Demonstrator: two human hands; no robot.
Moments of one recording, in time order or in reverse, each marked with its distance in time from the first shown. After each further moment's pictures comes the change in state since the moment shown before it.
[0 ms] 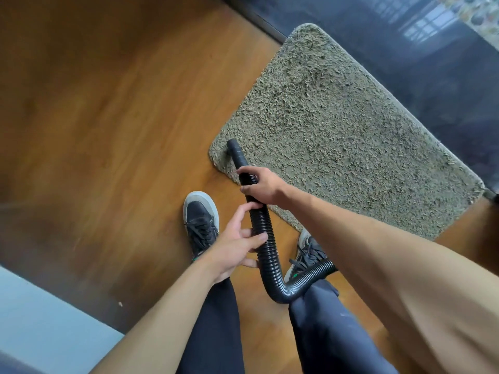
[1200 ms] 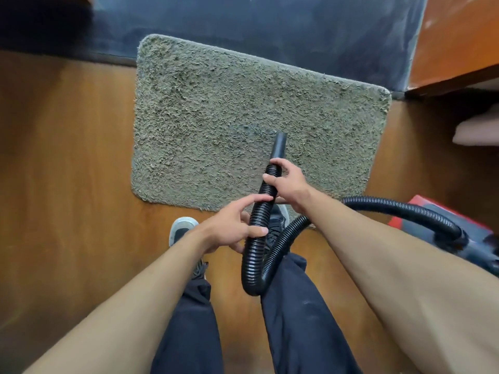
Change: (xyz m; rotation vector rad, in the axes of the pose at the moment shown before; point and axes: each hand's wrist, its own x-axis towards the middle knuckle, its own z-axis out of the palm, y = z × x) left_hand 0.053 0.041 0.151 0.812 -0.321 -0.123; right_hand -0.118 0.182 -0.086 1.059 0.472 0.308
